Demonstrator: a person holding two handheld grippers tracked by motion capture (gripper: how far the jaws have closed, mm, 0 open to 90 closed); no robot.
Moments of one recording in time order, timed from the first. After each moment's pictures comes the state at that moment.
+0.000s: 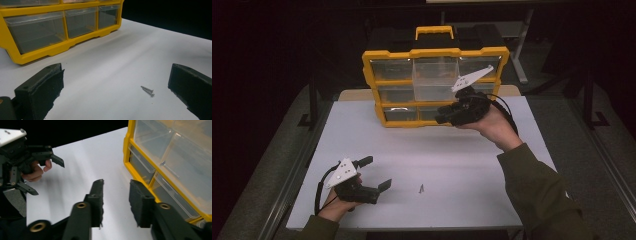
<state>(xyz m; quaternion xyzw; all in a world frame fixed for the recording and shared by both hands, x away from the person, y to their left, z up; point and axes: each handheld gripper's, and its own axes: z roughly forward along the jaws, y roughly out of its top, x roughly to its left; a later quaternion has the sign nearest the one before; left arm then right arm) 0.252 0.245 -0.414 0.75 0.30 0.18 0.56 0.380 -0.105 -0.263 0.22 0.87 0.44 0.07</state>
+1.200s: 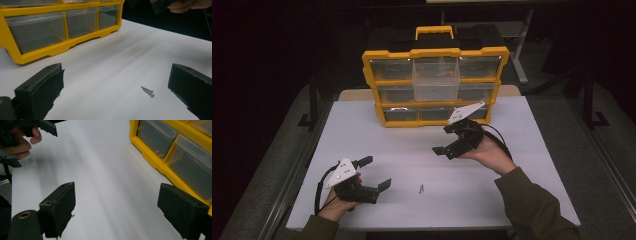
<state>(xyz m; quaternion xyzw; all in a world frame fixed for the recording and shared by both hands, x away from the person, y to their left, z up) 0.253 0.247 -0.414 0.75 0.30 0.18 0.57 0.357 -0.098 -0.339 0.23 0.87 0.42 0.06</state>
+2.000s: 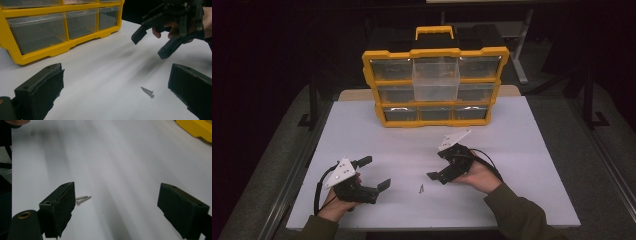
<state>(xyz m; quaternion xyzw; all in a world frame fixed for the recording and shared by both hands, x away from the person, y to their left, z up) 0.252 0.247 -0.413 0.74 0.30 0.18 0.57 0.328 -0.078 -0.401 0.23 0.89 0.39 0.03</state>
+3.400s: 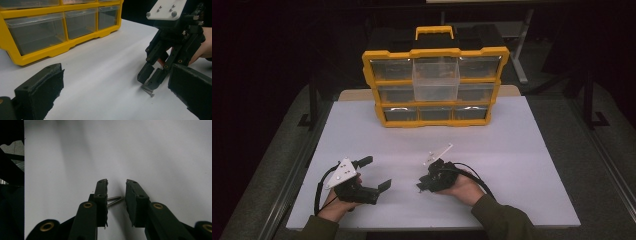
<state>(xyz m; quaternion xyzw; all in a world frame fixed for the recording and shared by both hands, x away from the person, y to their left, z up) 0.251 0.245 -0.413 0.75 0.29 0.19 0.57 0.313 -0.041 -0.440 0.22 0.90 0.37 -0.03</state>
